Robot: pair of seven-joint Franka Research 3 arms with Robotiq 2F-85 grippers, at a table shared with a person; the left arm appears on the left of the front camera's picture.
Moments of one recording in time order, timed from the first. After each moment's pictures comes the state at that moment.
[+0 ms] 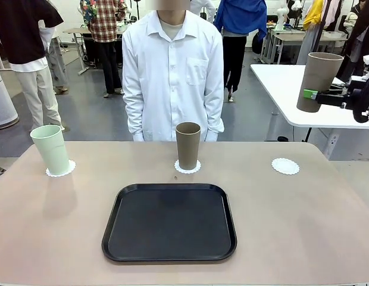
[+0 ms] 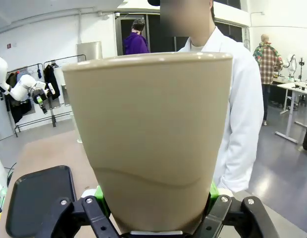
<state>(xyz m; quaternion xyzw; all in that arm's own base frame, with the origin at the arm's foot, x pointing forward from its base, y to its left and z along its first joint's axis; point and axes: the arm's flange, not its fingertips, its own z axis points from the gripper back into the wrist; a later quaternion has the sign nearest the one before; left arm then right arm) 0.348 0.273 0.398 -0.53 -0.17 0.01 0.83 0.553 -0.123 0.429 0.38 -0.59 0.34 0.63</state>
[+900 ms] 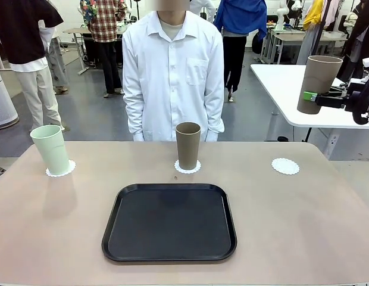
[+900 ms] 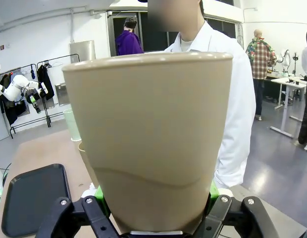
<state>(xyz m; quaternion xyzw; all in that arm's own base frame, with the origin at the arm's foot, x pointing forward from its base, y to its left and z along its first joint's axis) 0.348 0.273 0.398 -0.53 -0.17 0.01 0.83 0.558 -0.126 0.421 0.38 -0.59 0.33 0.63</state>
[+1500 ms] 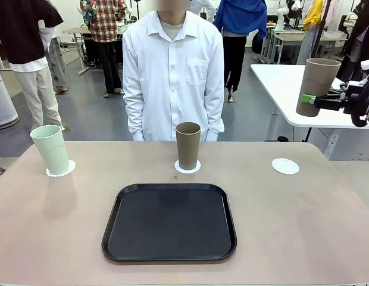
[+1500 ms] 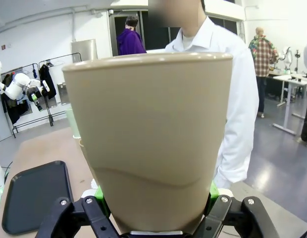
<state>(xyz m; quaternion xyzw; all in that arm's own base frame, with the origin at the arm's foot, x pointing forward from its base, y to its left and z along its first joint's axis) 0.348 0.273 0.398 -0.53 -0.17 0.01 0.83 0.560 -0.125 0.400 0.38 -0.58 0.33 0.64</state>
